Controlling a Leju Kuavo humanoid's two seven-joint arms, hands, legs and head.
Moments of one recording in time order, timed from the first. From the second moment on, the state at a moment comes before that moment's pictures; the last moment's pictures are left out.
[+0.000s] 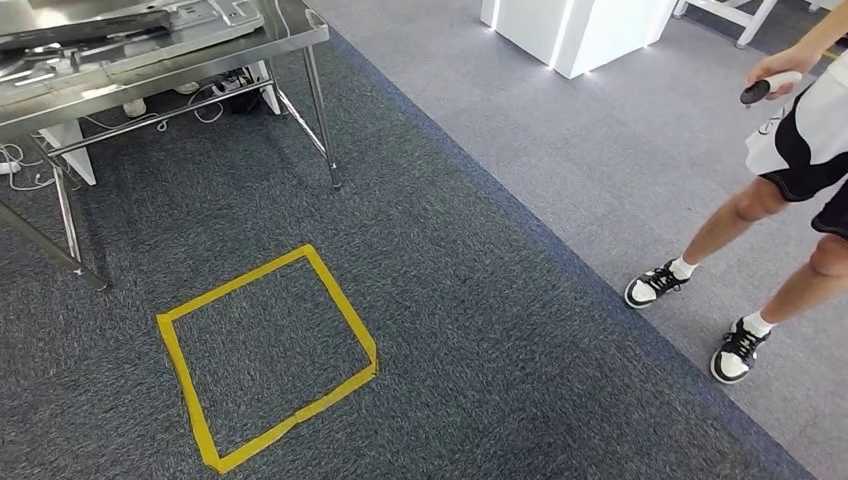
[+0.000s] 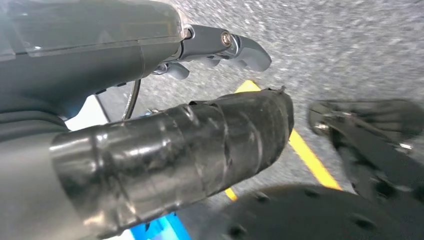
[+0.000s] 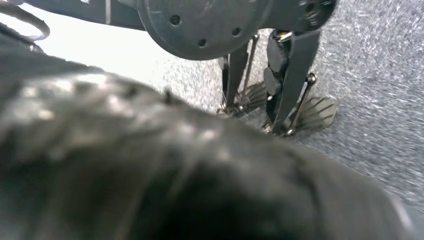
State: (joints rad) left arm 0.00 0.01 -1.12 -0.01 0.94 -0.02 -0.08; right arm 0.06 0.17 -1.02 -0.34 0.49 0.26 -0.16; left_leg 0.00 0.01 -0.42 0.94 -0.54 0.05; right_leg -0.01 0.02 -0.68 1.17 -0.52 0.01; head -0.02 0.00
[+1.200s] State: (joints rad) left arm -0.01 0.02 -1.12 -0.01 0.97 0.01 -0.11; right arm 0.06 0.15 -1.09 -0.32 0.77 0.25 -0.13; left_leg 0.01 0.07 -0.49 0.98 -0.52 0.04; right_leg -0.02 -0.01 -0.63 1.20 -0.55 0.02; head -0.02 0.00
